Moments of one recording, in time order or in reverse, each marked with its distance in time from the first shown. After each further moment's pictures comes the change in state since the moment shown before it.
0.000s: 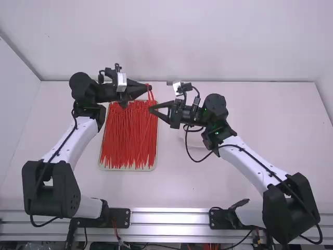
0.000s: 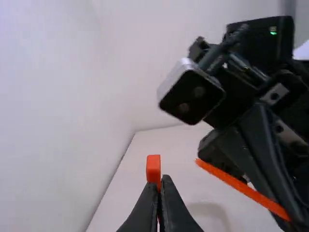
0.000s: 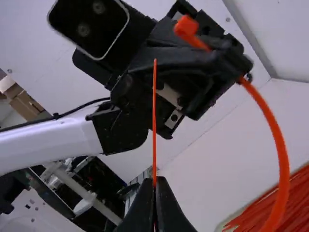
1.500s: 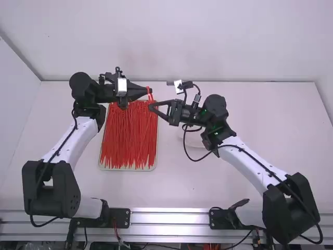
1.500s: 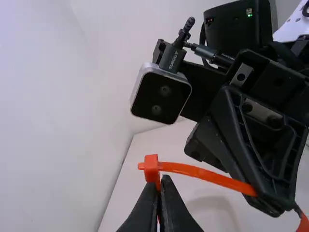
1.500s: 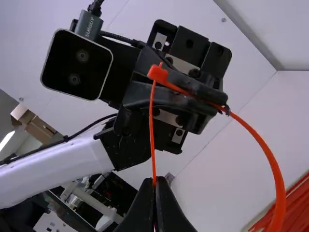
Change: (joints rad) left arm 0.000 0.000 0.000 -0.004 0.049 0.105; right arm 0.007 0.000 0.000 0.039 0.046 0.159
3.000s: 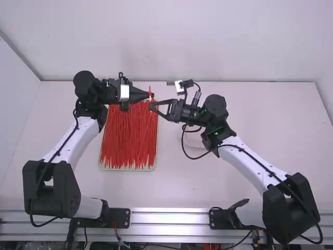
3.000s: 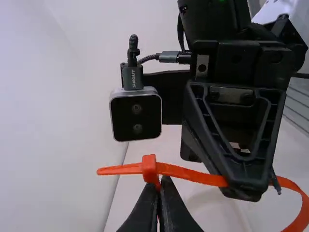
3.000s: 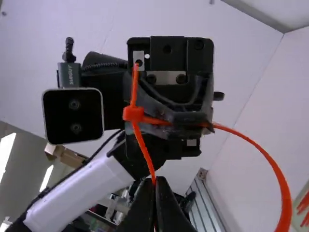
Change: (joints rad) left arm -0.020 0.000 0.000 -0.113 0.041 0.202; right arm 0.000 0.000 0.000 0.006 0.011 0.312
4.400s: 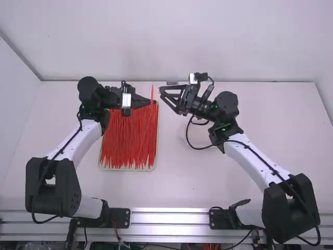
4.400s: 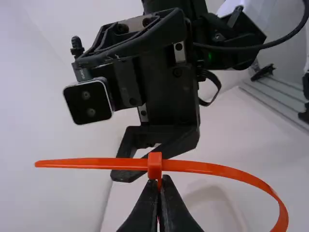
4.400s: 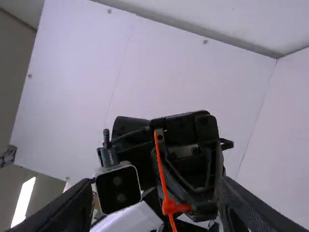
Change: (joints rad) left arm -0.013 0.013 -0.069 0.099 0.050 0.016; right arm -0.099 0.001 0.008 0.068 0.035 0.182
